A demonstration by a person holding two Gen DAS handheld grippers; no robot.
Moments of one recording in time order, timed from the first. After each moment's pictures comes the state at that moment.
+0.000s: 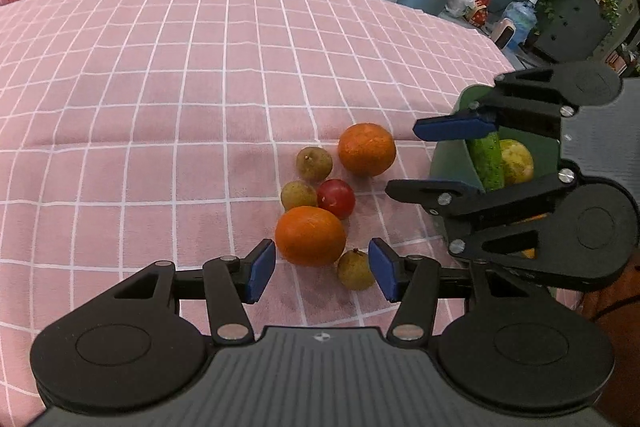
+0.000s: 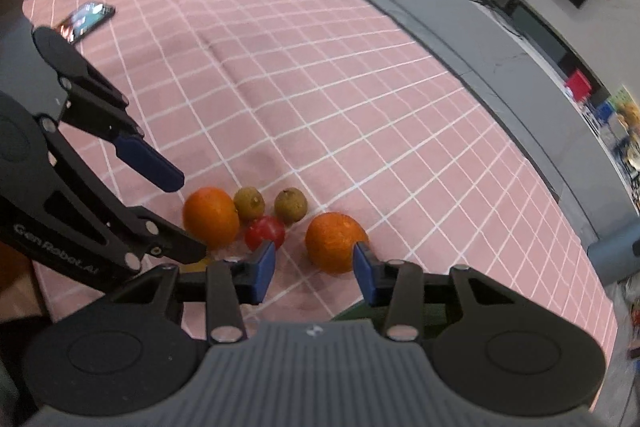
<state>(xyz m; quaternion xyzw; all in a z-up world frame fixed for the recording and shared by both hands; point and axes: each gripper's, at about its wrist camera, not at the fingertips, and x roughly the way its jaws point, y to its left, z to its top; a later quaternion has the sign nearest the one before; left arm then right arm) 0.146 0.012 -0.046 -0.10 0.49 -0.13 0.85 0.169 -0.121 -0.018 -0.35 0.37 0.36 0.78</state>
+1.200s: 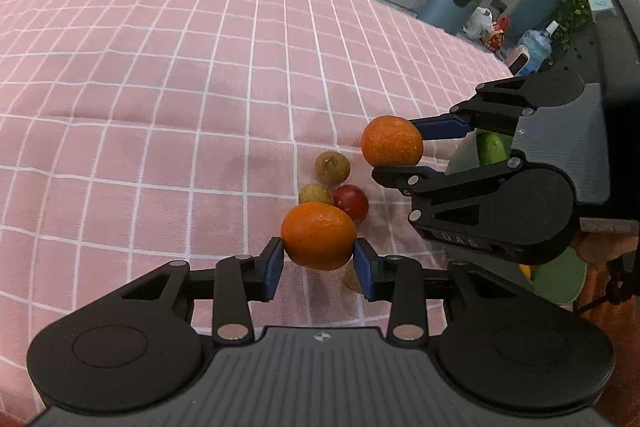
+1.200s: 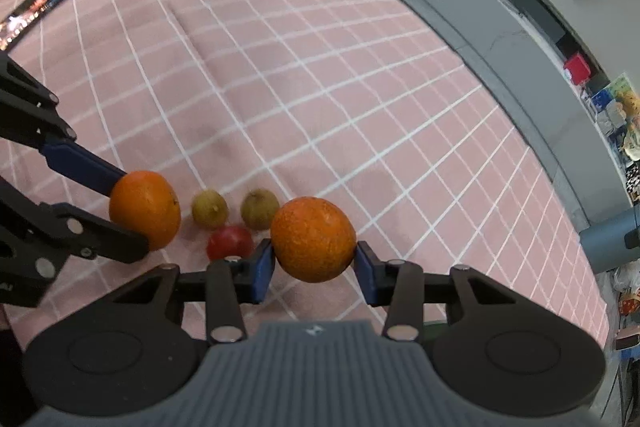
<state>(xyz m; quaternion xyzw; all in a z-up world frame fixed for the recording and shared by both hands) 0.126 0.036 -0.034 -0.16 0.49 -0.10 0.85 0.195 -0.097 -0.033 -0.37 0.40 0.33 0.77</state>
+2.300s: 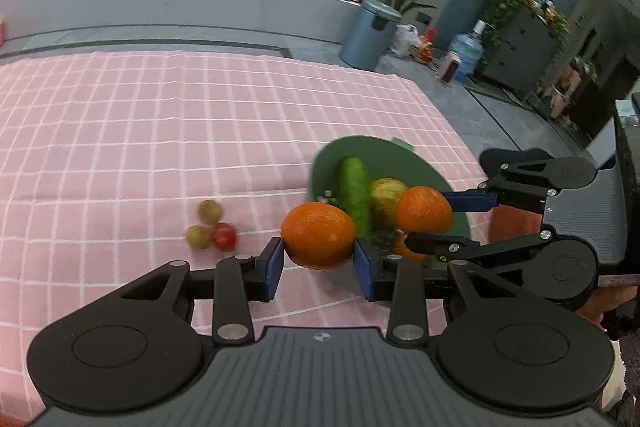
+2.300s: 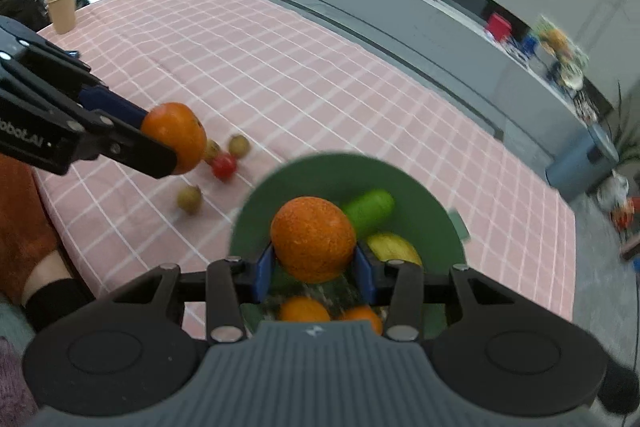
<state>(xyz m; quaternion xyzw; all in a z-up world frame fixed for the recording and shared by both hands) 0.089 -0.035 0.039 -0.10 0.41 -0.18 0.89 0.105 -0.231 0.036 -0.25 0.39 0.26 0.85</state>
